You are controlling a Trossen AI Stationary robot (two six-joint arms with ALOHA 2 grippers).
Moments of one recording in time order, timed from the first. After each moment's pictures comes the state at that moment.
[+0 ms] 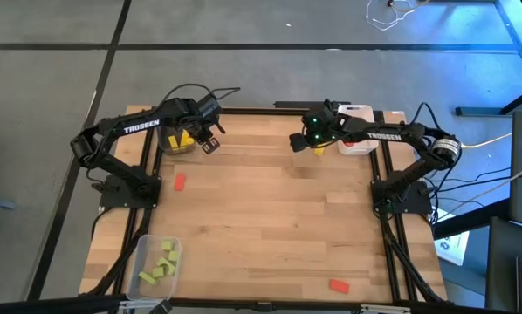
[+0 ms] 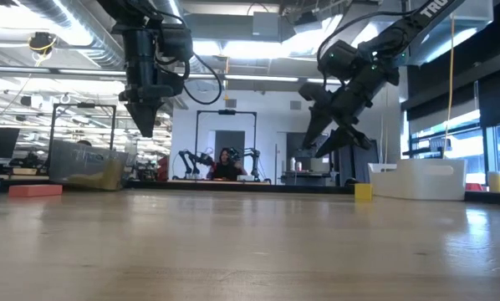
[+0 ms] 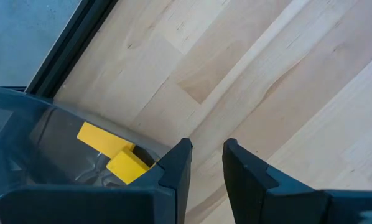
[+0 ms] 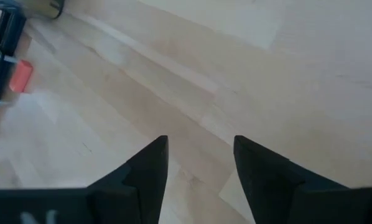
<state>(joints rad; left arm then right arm) 0.62 1.43 1.10 -0.90 -0.20 -0.07 -0.54 1.54 0.89 -0.22 -0.20 0.65</state>
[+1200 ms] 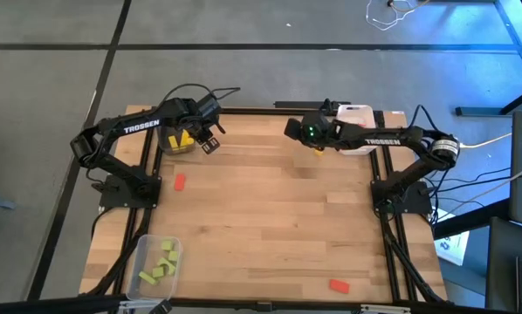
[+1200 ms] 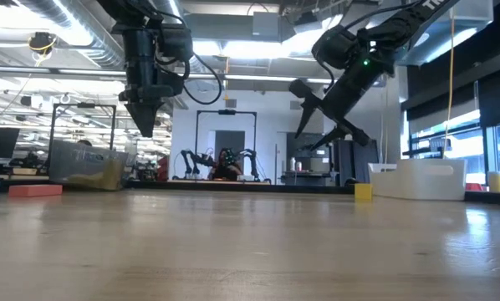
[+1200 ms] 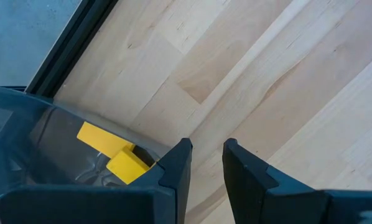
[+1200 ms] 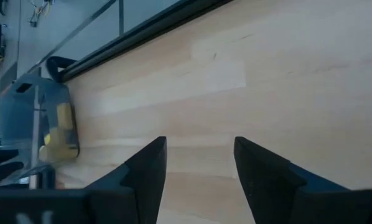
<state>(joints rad) 0.62 1.43 1.10 -0.90 -0.20 -0.07 -0.43 1.54 0.89 -0.11 0.19 1.29</state>
